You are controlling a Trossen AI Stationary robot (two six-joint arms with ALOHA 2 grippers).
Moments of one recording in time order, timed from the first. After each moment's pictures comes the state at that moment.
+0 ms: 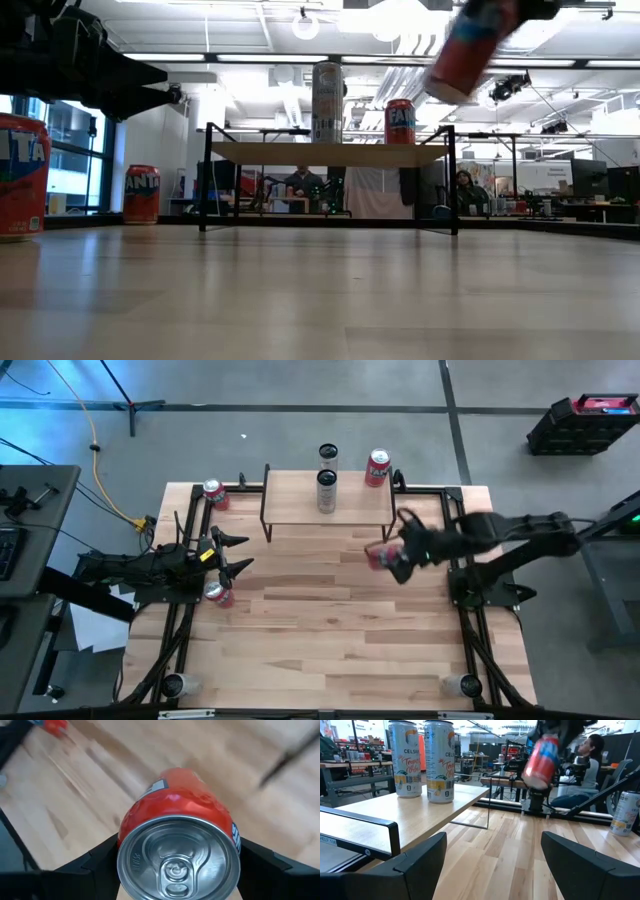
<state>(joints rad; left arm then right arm) -0.06 0.02 0.01 0.06 -0.38 -0.03 0.13 1.22 1.40 -1.20 0.24 0.91</state>
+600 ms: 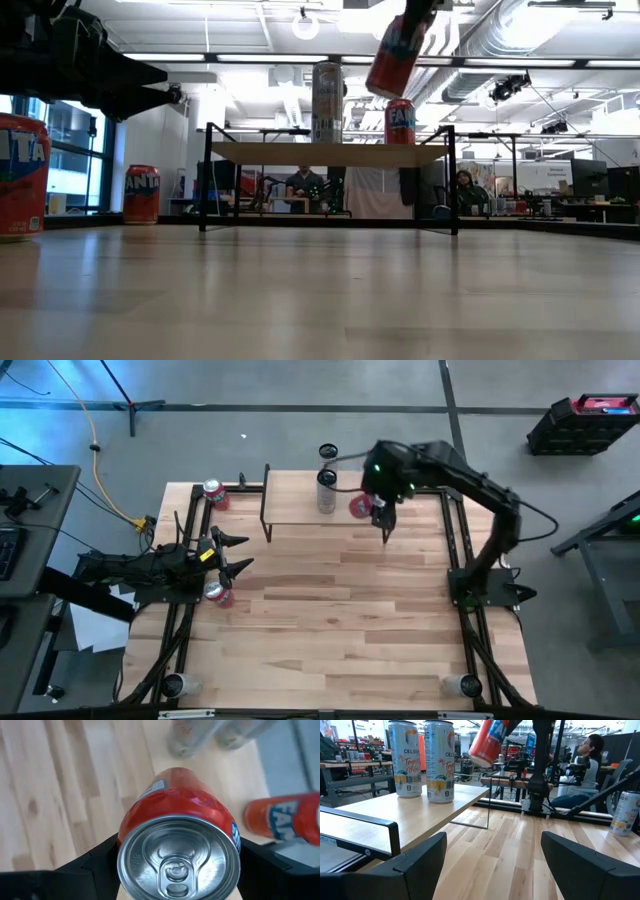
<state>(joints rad) -0.06 0.02 0.01 0.06 -0.38 -0.03 -0.35 1.73 2.14 -1.56 0.06 -0.17</state>
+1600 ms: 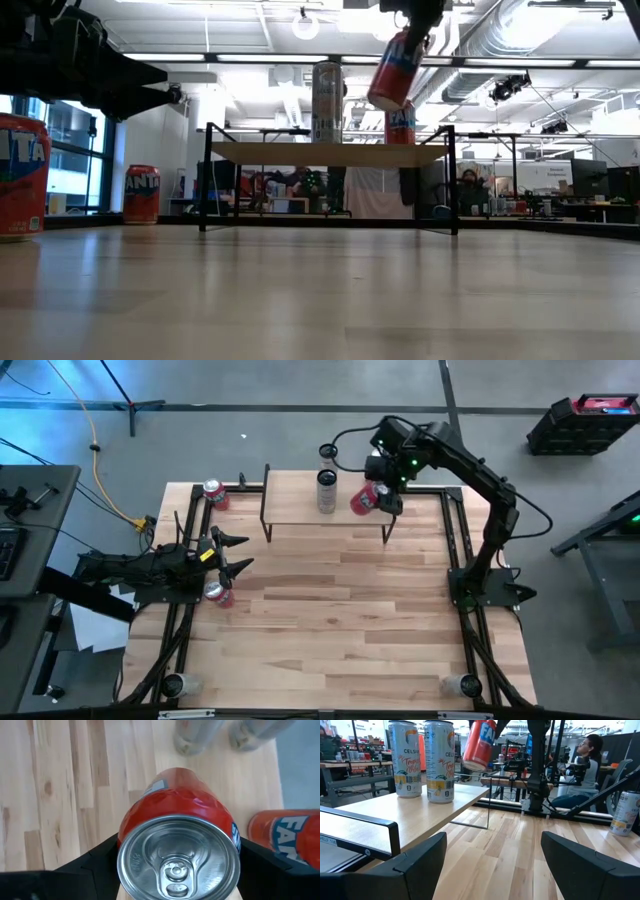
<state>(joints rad) -0.06 0.02 0.01 0.06 -0.38 -0.03 -0.54 1.77 2.15 -1.57 -0.16 -0.42</state>
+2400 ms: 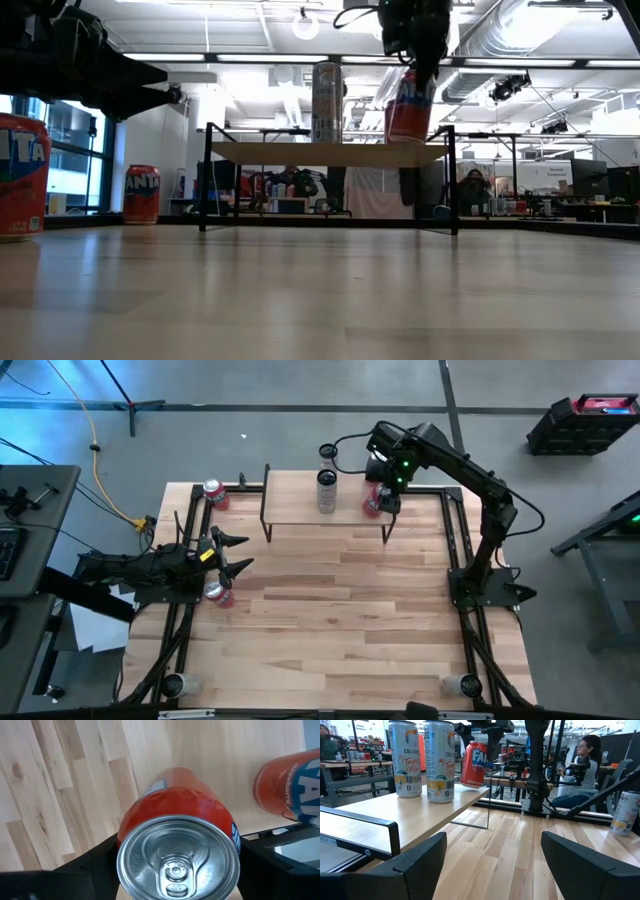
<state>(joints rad) -0.06 0.02 0.01 0.06 -0.38 -0.03 -0.62 1.79 2.00 -1.57 -0.12 -0.37</state>
